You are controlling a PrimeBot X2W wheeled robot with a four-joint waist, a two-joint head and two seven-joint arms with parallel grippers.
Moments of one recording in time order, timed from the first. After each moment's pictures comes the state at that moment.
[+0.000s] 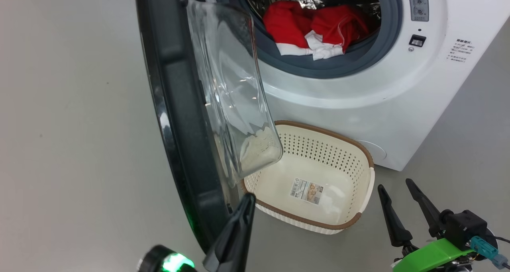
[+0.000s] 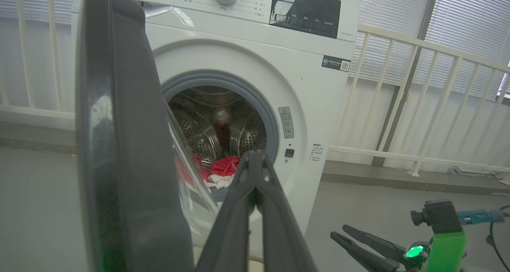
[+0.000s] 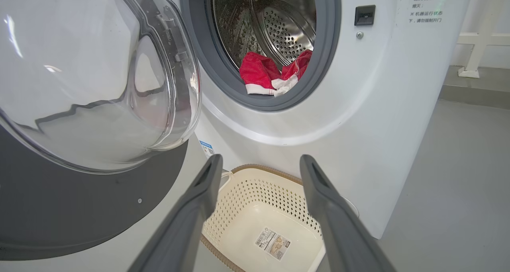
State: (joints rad) left arm -0.01 0.04 -0.44 -0.27 -0.21 0.03 -0.26; right arm 0.00 -0.13 0.07 0.24 0.34 0.13 -0.25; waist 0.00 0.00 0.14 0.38
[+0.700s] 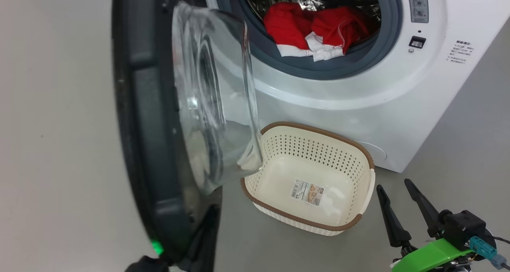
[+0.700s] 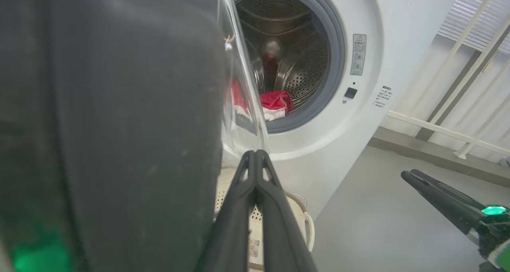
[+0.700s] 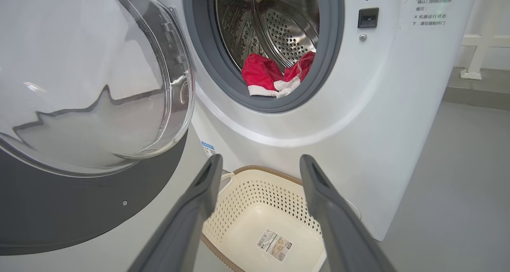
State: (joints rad) left arm 0.01 0.04 -0.36 0.02 -0.36 0.06 -0.26; right arm 0.00 -0.12 0.08 0.24 0.34 0.13 -0.25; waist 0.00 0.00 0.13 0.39
